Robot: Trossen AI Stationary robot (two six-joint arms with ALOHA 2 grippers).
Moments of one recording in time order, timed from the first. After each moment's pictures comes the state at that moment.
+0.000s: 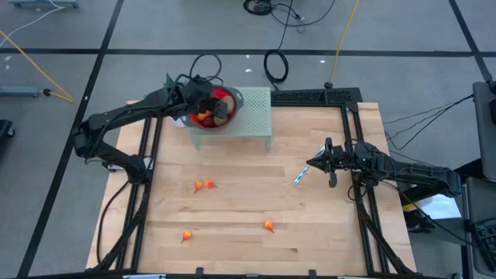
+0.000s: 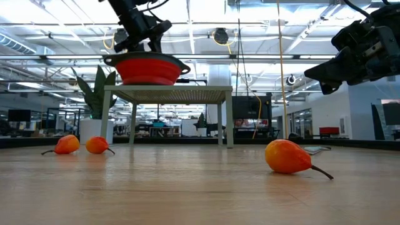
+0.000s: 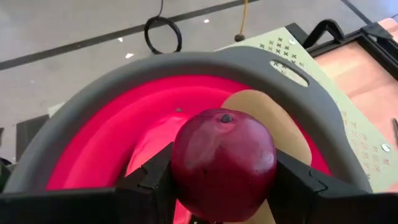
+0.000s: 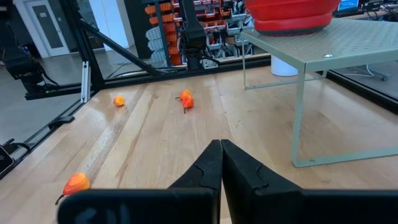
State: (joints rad) left arm 0.47 1.40 1.33 -0.71 -0.32 -0.52; right arm -0.25 0.20 0.02 0.08 -0.26 0.11
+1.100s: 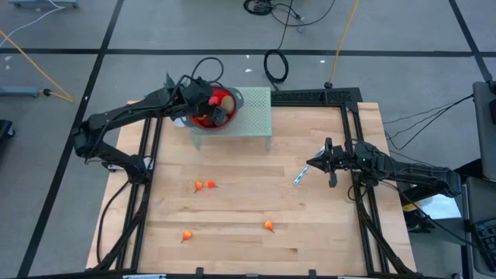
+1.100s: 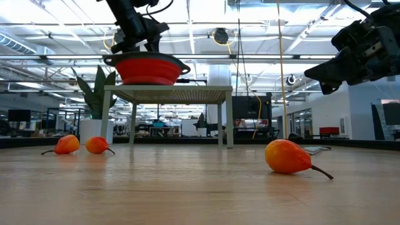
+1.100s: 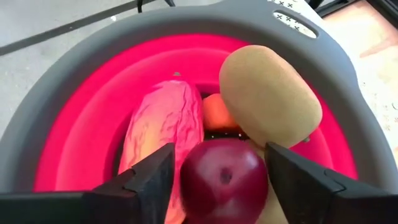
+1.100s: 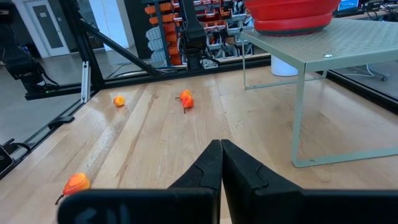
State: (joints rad) left arm 0.47 1.40 1.33 -0.80 -0.26 -0.49; right arm -0.25 0.20 0.02 0.08 -0.26 0.11
